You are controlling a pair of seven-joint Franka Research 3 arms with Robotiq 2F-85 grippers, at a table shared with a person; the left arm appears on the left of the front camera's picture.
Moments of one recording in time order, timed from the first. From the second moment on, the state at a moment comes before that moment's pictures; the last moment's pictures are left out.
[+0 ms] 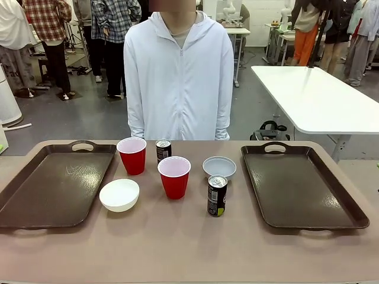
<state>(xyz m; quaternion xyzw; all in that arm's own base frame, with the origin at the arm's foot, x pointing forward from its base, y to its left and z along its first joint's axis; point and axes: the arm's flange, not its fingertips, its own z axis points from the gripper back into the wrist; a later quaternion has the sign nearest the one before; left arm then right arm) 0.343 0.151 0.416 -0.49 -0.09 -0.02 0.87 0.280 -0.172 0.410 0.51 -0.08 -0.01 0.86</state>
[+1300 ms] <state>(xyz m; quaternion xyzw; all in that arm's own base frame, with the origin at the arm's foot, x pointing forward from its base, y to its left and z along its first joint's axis) 0.322 0.187 0.396 -0.46 -0.06 0.00 0.89 0.279 -0.173 0.411 0.50 -0.08 -0.01 0.86</state>
